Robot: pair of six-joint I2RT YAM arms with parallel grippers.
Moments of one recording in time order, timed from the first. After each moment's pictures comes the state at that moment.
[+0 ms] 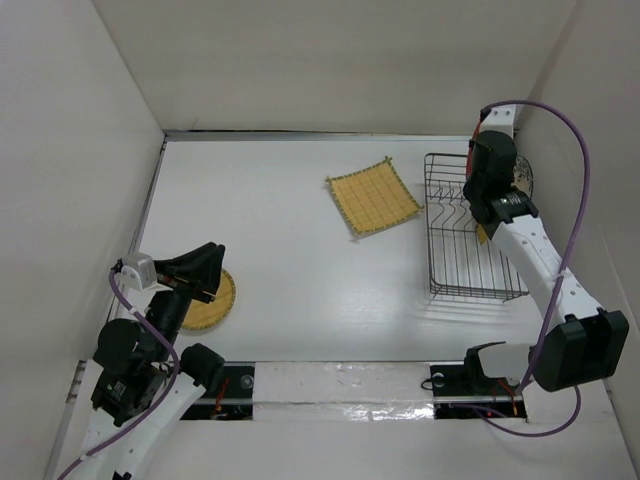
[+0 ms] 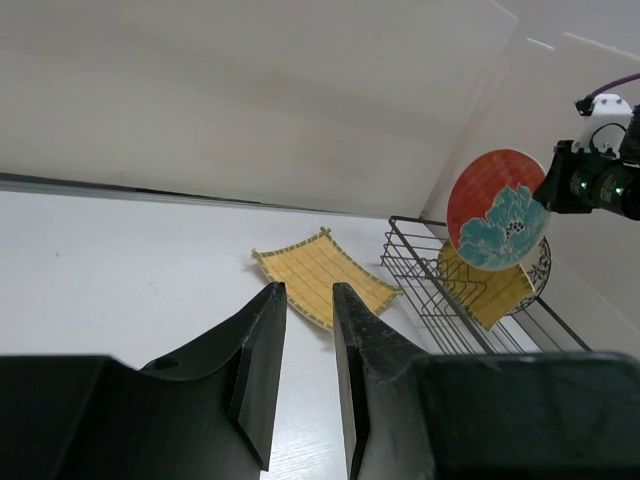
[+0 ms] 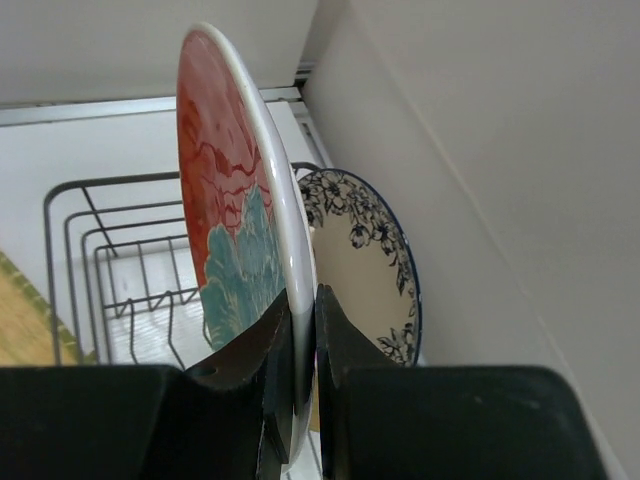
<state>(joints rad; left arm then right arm) -0.54 0.10 0.66 -0.29 -0.18 -0.34 0.20 1.28 1.22 -0.18 0.71 -0.15</state>
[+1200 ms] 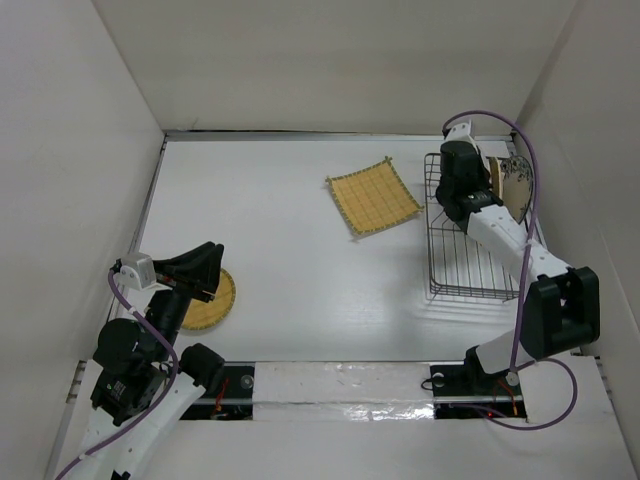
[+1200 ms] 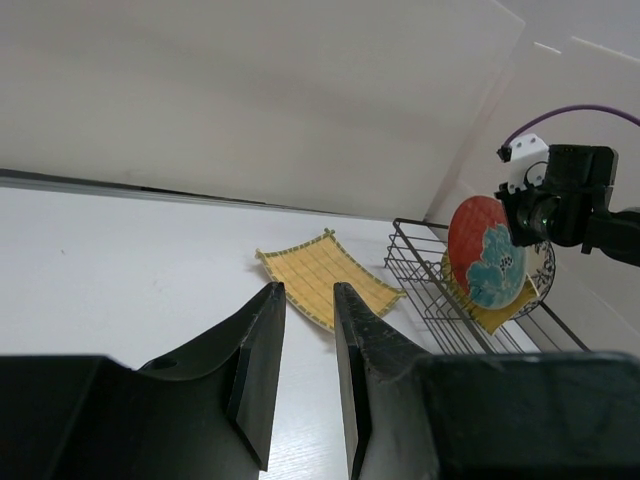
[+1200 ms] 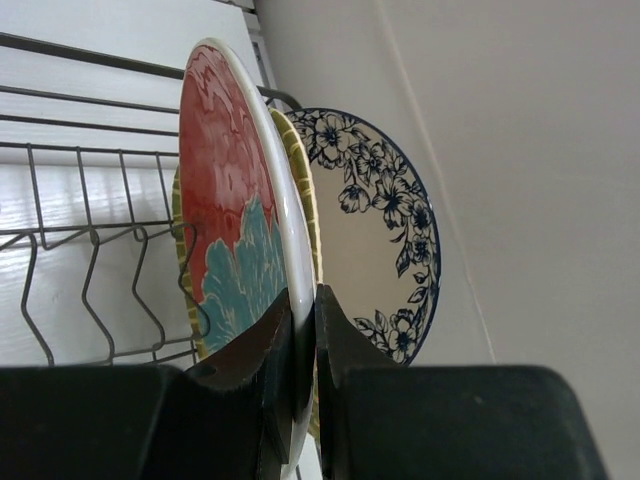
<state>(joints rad) -0.56 0.10 0.66 -0.29 -0.21 -0.34 0.26 1.47 1.17 -0.09 0.90 -0.41</state>
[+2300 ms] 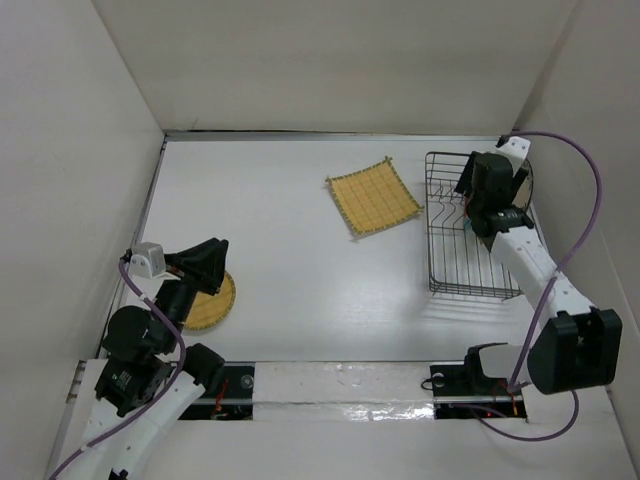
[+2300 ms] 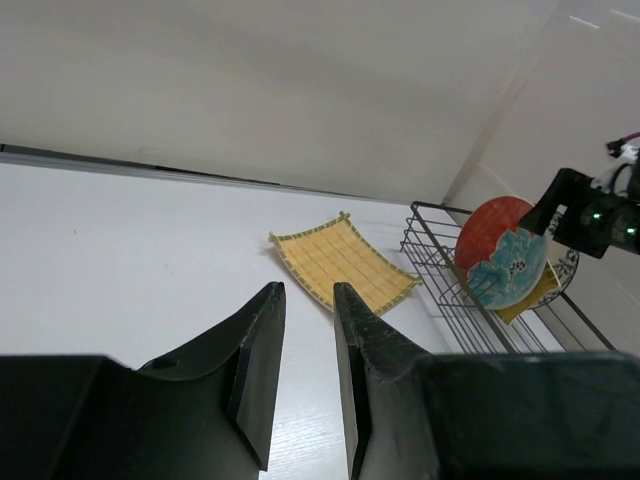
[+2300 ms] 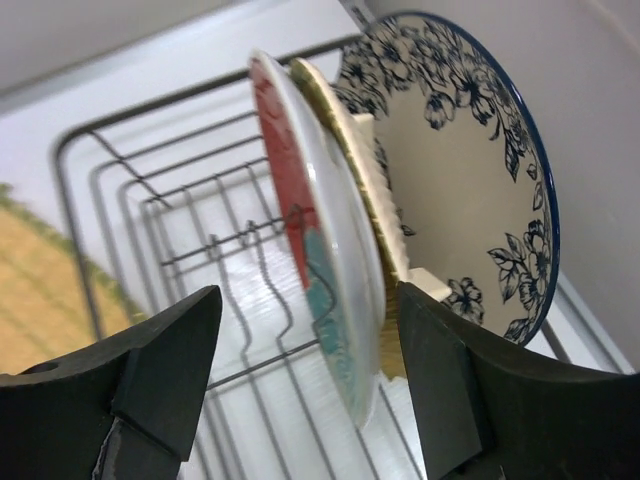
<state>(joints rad) -0.56 0.15 0.66 -0.29 -0.22 -0.34 0.11 1.32 1.04 -0.15 0.60 0.24</state>
